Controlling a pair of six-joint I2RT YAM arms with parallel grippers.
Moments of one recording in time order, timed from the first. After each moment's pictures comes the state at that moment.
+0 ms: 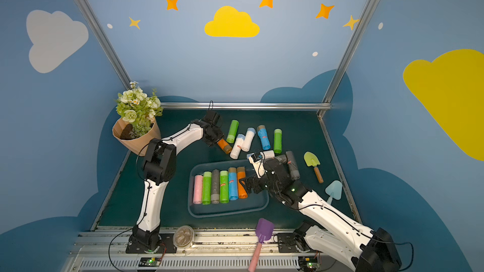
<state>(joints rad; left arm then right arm) -0.40 2.30 1.89 -0.67 0.02 -1.05 0.75 0.98 0.63 -0.29 -0.17 0.23</state>
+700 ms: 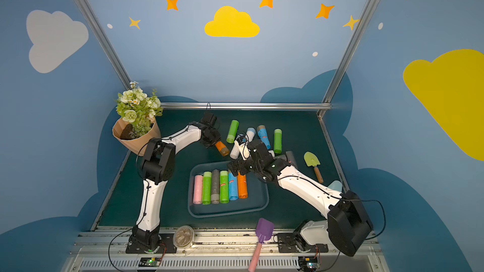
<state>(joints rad) -0.37 2.23 1.74 -0.59 0.03 -1.03 0.74 1.36 0.94 -0.26 -0.19 0.22</state>
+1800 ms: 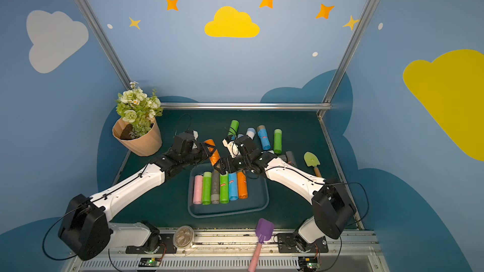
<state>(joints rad) -0.52 1.31 0.90 -0.18 0.13 -0.98 0.80 1.52 1.08 -0.28 -0.36 0.39</state>
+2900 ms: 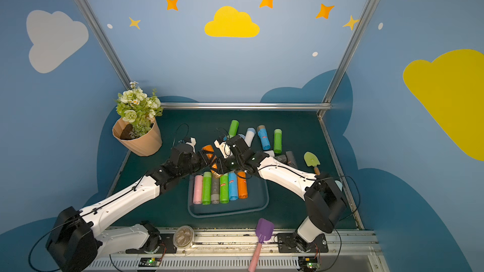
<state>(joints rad) -0.60 1.19 0.77 -0.11 0.01 -1.03 0.87 1.60 1.15 -0.25 -0.40 0.44</state>
